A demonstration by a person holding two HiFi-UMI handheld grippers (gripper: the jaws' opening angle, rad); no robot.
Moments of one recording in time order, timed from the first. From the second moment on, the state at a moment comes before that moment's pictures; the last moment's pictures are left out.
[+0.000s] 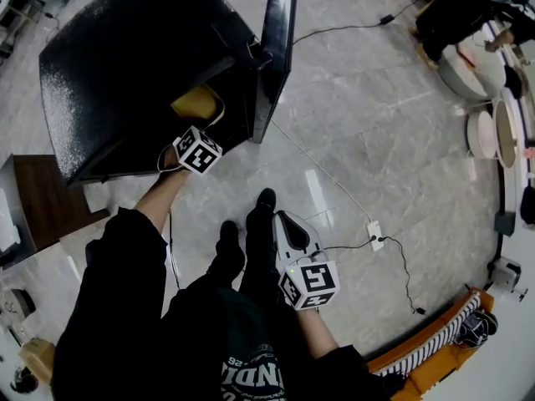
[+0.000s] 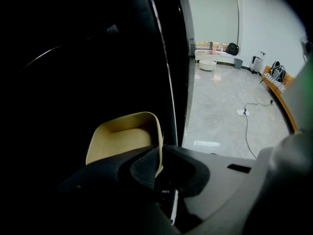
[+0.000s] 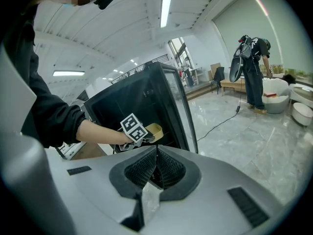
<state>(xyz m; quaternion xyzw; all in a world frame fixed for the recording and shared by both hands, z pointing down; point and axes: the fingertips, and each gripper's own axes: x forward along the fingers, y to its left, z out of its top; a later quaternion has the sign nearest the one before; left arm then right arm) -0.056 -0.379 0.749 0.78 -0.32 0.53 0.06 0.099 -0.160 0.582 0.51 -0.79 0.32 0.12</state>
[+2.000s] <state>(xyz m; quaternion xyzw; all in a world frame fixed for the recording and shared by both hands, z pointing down) -0.034 -0.195 0.588 0.85 -0.21 0.49 0.00 0.069 -0.119 0.515 0.53 -0.81 0.25 0.09</state>
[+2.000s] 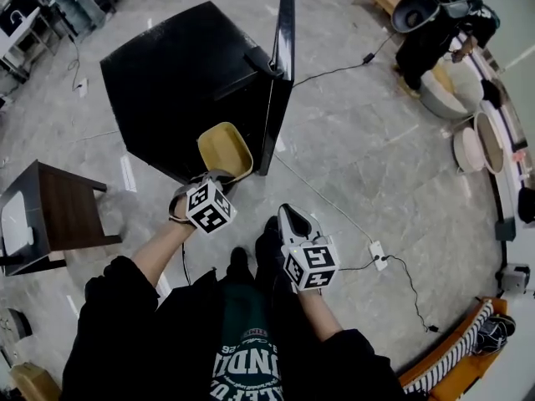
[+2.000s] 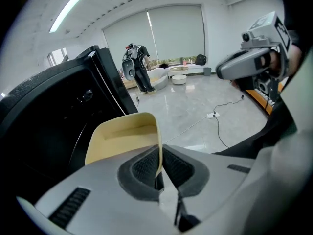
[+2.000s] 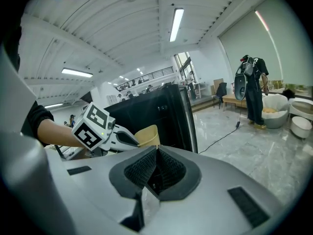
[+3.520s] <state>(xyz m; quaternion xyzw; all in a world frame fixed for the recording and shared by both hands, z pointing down) -0.069 -0.088 0.506 0.87 -0.16 0.47 -0.04 0.043 -0.103 0.461 0.54 -0.82 0.18 0.11</state>
